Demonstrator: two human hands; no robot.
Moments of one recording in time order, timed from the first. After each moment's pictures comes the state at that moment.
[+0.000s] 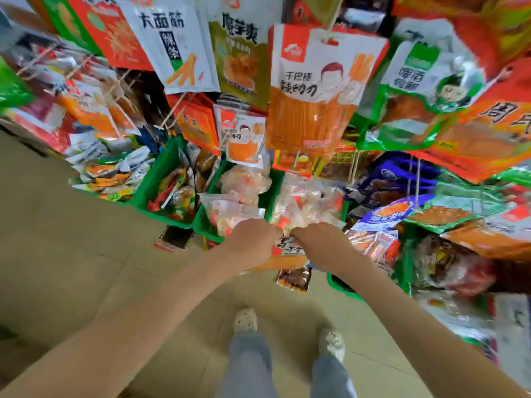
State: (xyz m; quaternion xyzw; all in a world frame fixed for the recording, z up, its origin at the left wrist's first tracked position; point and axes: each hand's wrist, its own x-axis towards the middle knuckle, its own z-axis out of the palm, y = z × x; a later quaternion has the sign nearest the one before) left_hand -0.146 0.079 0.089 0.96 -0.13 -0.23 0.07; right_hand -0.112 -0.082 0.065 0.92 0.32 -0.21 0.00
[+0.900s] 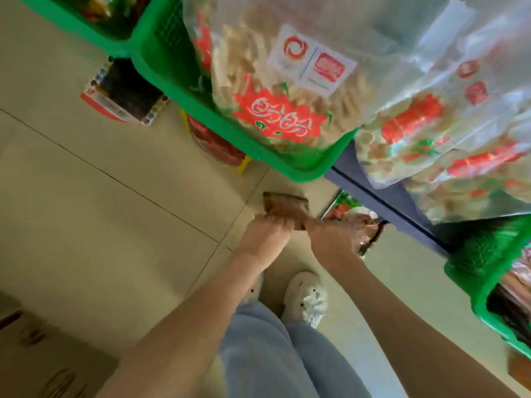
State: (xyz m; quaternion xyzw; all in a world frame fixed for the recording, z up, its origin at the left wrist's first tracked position) left_hand -0.198 0.106 -0.551 0.97 -0.08 -0.22 0.07; right_hand -0.141 -0.023 -0.550 0.89 0.39 -0.20 0.13
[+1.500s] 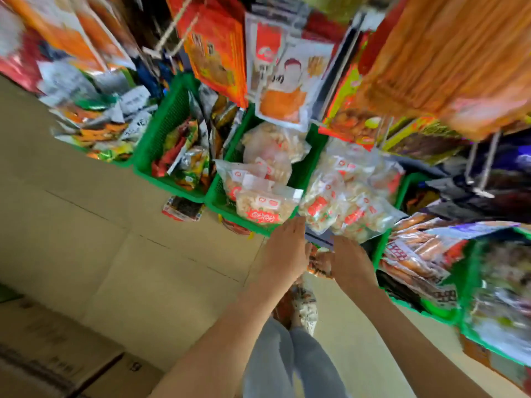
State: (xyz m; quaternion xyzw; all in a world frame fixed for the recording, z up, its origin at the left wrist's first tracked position) left_hand -0.109 0.105 -0.128 0.95 0.05 -0.19 0.24; right_hand -0.087 -0.043 -0.157 0.95 0.10 -0.30 -0.06
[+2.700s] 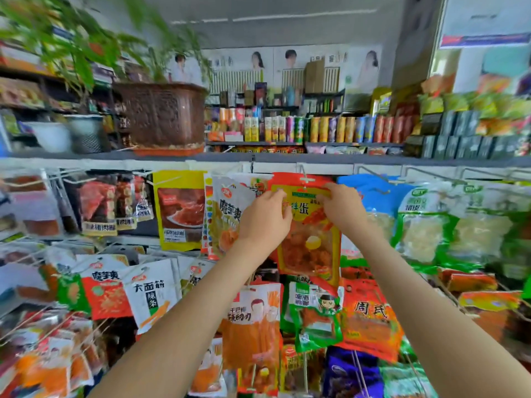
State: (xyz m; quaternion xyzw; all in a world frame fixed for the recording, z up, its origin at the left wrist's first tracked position) left_hand -0.015 -0.010 0.452 0.92 -0.14 0.33 0.18; right_hand 0.012 -0.168 0.473 0.92 0.03 0.27 -0.27
